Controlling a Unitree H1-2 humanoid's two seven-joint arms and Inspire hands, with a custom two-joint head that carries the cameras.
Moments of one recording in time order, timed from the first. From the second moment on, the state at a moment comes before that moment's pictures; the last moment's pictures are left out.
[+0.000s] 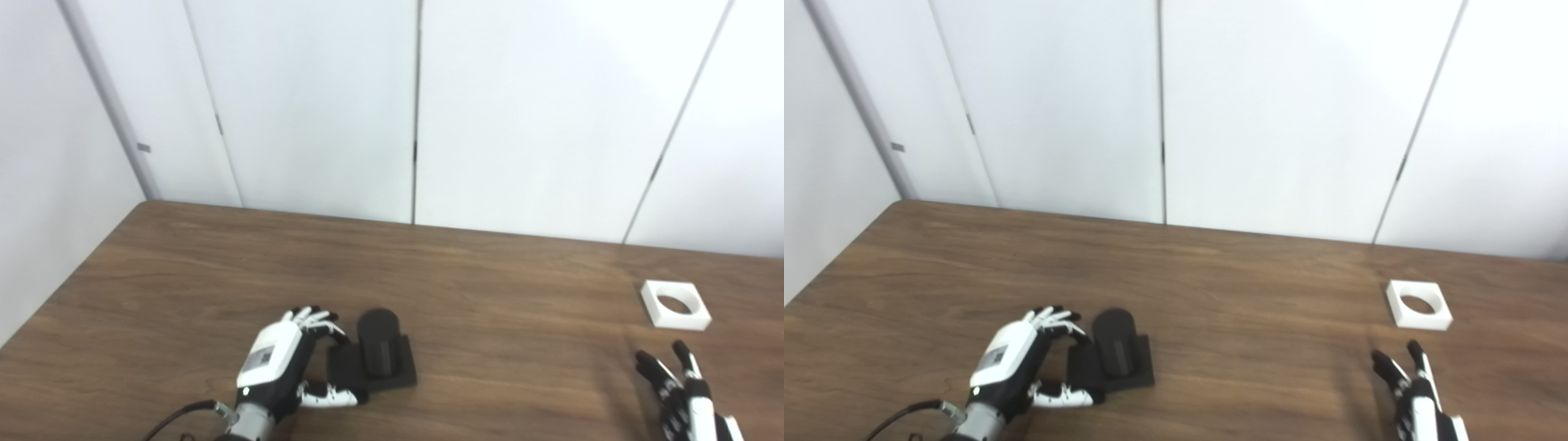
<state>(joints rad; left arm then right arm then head) 0.05 0.30 -0.26 -0.19 0.71 0.14 0.03 0.23 -0.14 -0.05 -0.21 0.17 -0.05 -0.05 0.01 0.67</state>
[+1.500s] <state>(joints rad) 0.16 0.24 -0.39 -0.20 0.75 -0.16 0.03 0.24 -0.13 -0.01 -0.28 0.15 0.04 -0.09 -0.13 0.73</state>
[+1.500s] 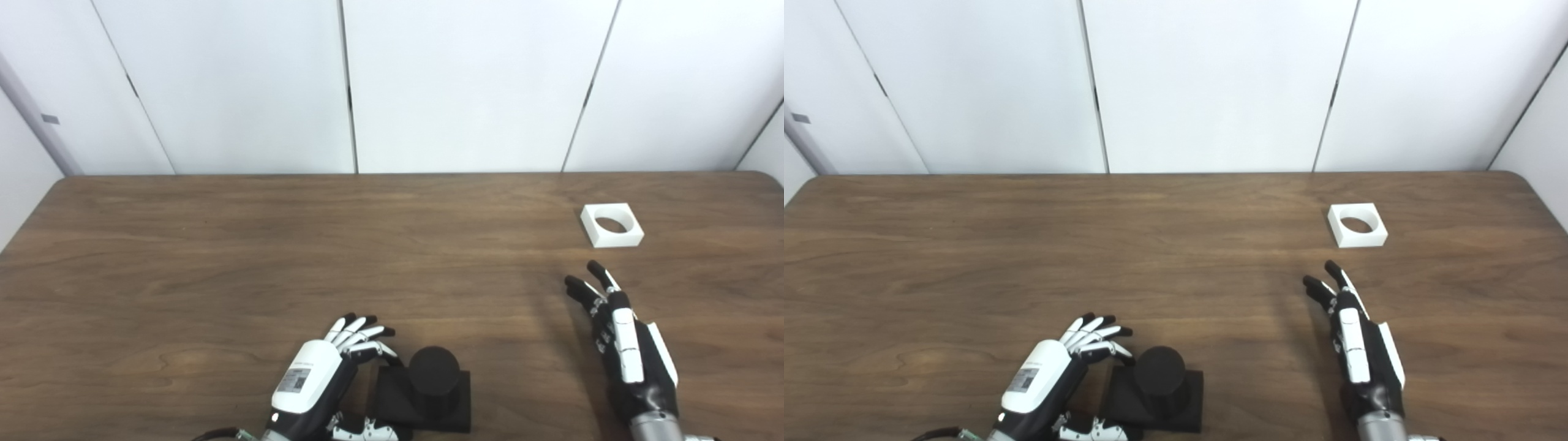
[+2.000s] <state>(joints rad) 0.16 0.23 -0.37 -0.22 0.74 -0.13 -0.04 0.23 -0.14 -0.02 -0.29 0.14 0.06 -0.10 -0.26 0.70</state>
